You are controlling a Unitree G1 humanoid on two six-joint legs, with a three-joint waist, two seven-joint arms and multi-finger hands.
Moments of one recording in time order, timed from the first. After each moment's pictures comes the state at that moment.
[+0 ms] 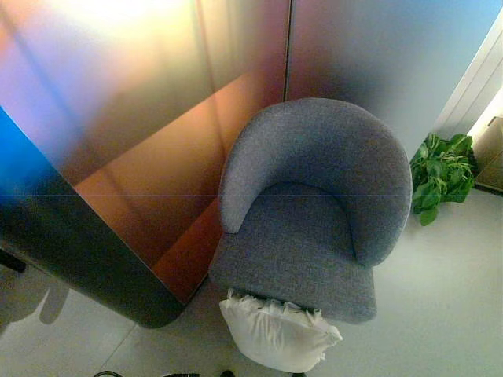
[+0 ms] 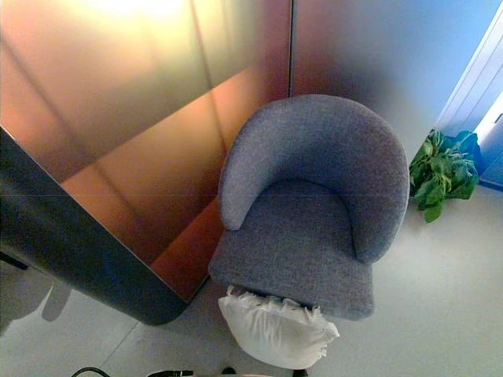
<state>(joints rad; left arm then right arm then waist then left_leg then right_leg) -0.03 0.25 -0.25 1.29 -0.21 0.09 -0.19 0.00 -0.30 0.19 1.28 0.05 0.17 -0.03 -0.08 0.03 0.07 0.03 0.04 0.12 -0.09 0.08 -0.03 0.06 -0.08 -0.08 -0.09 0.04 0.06</state>
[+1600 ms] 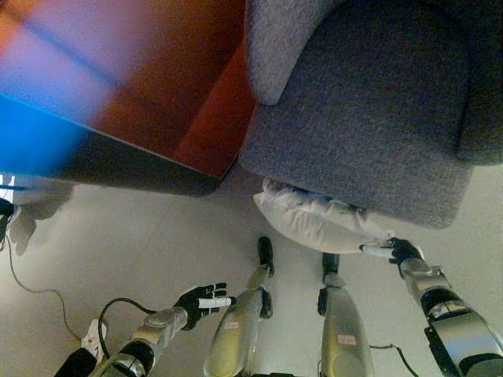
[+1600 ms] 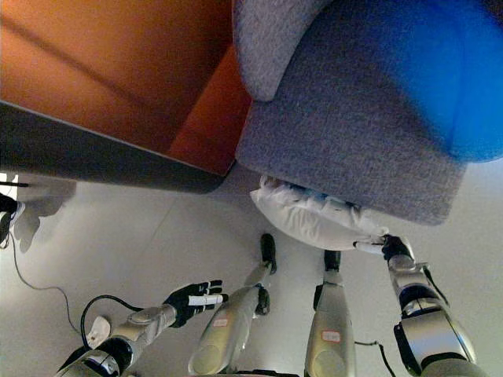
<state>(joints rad) -0.24 0.38 -0.44 1.00 -0.48 -0.01 -0.32 -0.56 -0.60 0.21 1.22 0.26 0.09 -0.05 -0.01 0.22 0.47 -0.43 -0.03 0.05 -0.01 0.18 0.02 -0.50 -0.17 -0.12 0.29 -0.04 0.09</state>
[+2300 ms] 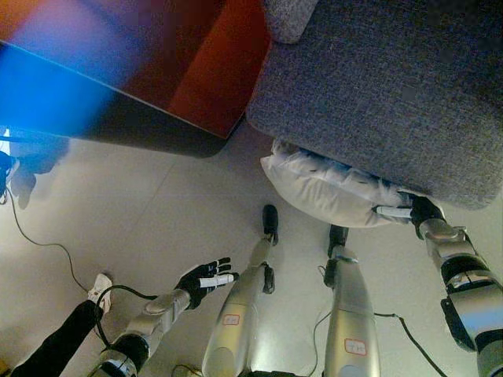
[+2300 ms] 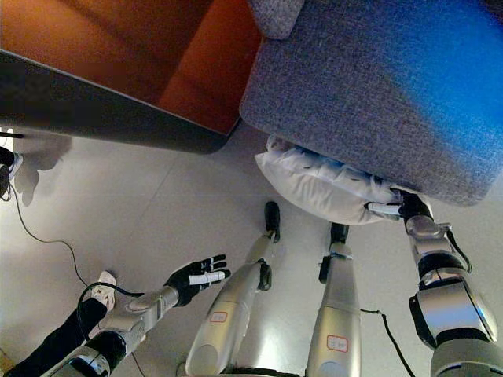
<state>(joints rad) -0.22 0.44 -0.49 0.81 -0.65 -0.03 -0.27 -0.75 -0.71 0.27 1.22 0.32 0.05 0.03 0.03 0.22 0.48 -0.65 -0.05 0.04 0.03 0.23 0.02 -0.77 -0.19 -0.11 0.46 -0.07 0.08</state>
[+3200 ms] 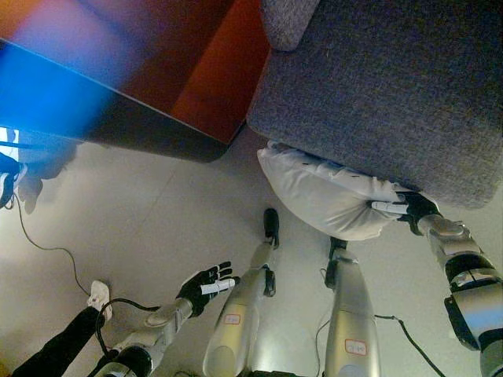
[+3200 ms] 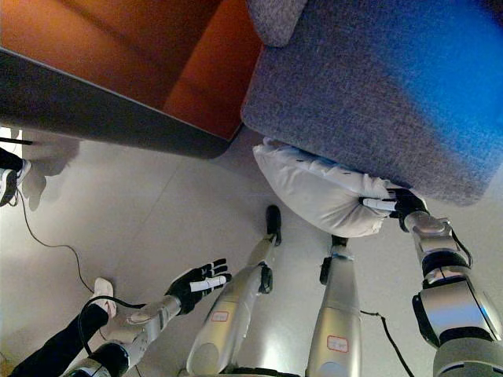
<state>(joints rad) -0.14 0.40 -0.46 0.82 -0.68 -0.08 -0.26 -0.71 -0.73 0.27 1.21 0.35 -0.04 0.20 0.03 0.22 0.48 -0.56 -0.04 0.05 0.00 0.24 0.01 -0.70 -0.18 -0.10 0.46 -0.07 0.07</state>
